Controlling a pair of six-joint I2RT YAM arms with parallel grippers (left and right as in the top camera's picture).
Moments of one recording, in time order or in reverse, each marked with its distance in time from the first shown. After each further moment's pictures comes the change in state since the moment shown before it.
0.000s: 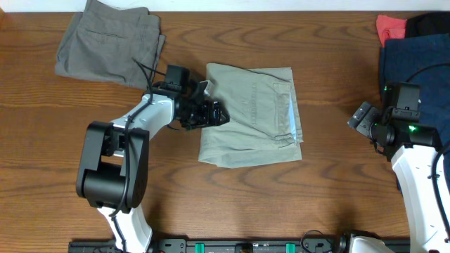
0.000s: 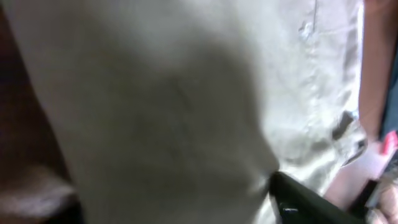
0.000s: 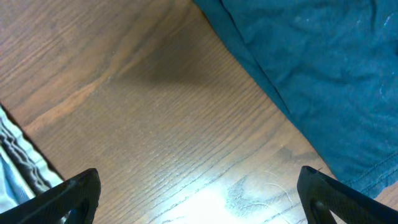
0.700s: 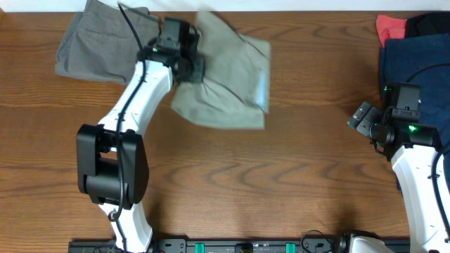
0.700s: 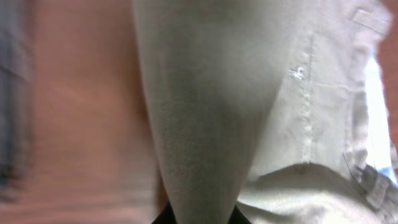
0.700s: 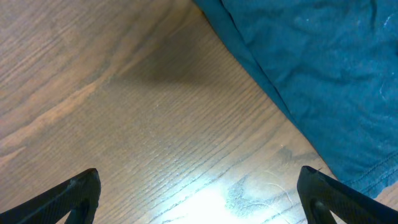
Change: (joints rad) left arm 0.003 0.023 0.468 -0.209 -0.558 0.160; right arm 0.000 0.000 0.000 0.000 0.000 0.000
